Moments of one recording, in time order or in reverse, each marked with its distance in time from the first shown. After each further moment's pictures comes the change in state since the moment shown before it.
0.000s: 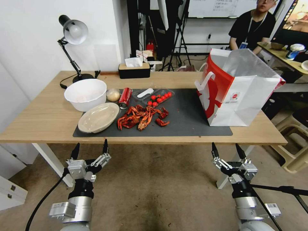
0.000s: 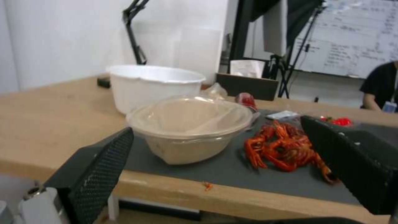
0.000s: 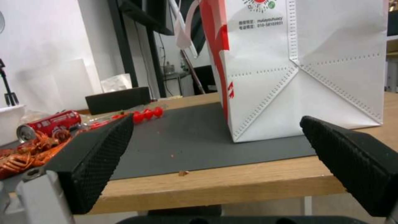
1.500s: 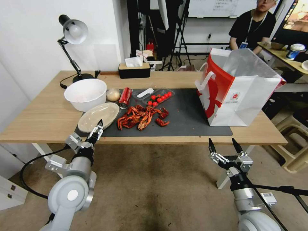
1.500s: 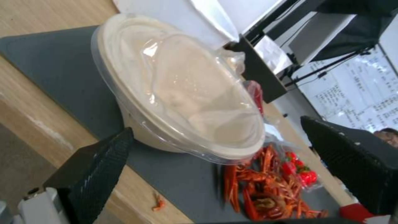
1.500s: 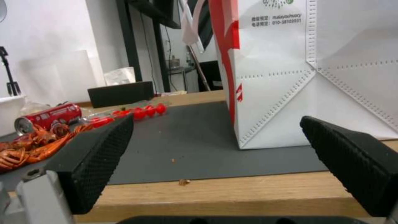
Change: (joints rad) left arm -0.396 0.074 -0.057 0.064 -0.921 0.347 -0.294; right arm 0.063 -0.058 -0.020 -0.006 0.002 -0.065 0.024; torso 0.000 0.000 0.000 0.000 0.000
